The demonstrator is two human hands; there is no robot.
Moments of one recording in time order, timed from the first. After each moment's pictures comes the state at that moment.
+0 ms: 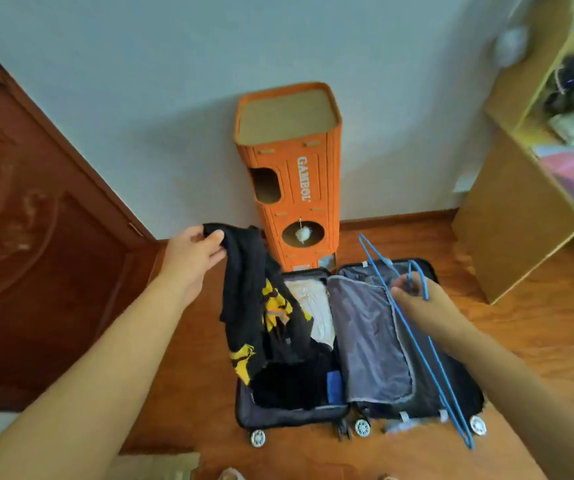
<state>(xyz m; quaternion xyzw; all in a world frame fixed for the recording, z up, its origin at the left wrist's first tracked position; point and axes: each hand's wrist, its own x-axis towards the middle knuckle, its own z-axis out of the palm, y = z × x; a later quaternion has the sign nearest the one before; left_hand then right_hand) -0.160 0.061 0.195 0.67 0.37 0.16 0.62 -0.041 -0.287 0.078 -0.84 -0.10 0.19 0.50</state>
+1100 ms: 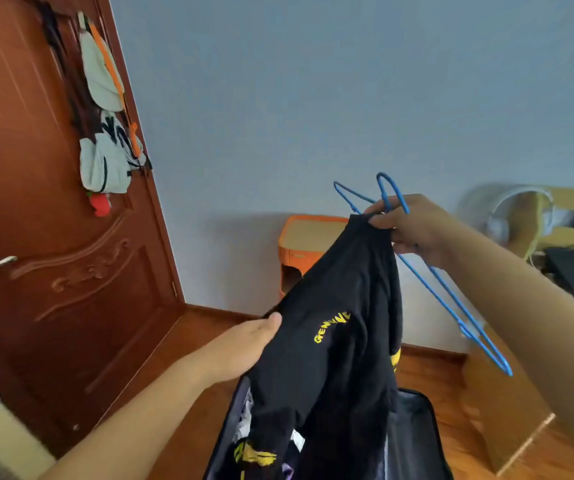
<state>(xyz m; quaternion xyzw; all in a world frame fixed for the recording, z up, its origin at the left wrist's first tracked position) -0.282 -0.112 0.344 0.84 0.25 -0.02 0.47 -0.017 -0.262 0.451 -0.77 -0.30 0.19 0.53</state>
